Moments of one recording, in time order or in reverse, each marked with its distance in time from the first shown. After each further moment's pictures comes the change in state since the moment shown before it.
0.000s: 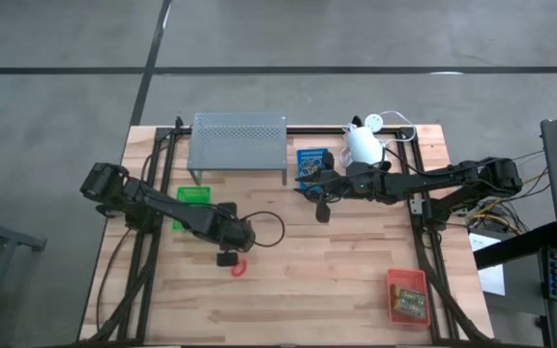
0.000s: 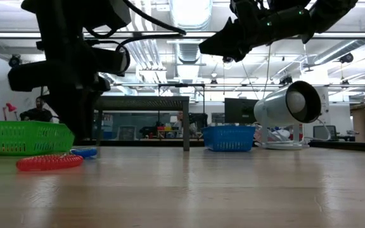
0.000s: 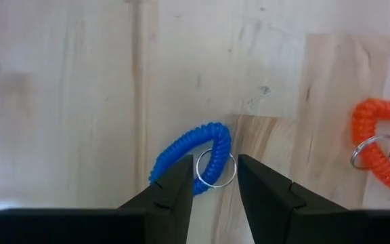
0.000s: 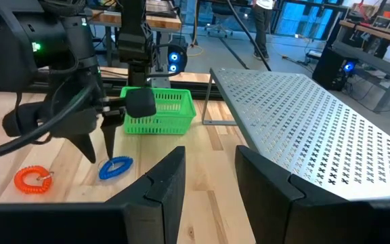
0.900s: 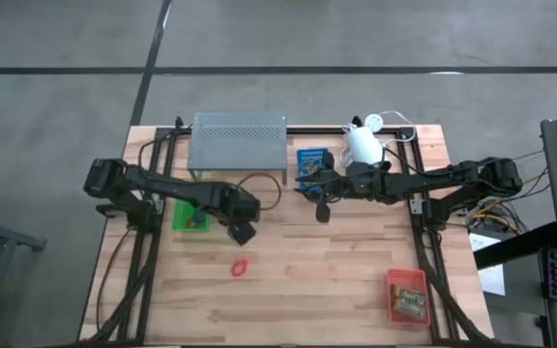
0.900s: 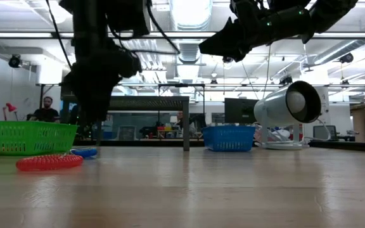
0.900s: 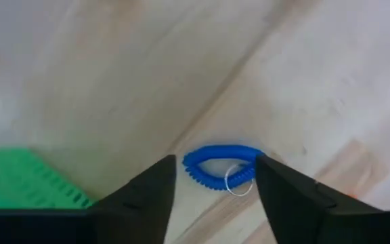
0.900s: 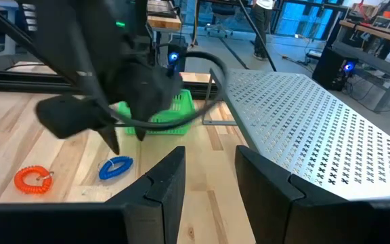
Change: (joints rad) left arm 0.198 0.000 0.146 -0.204 0.104 -0.477; right arm 0.000 0.000 0.000 0.000 0.000 0.000
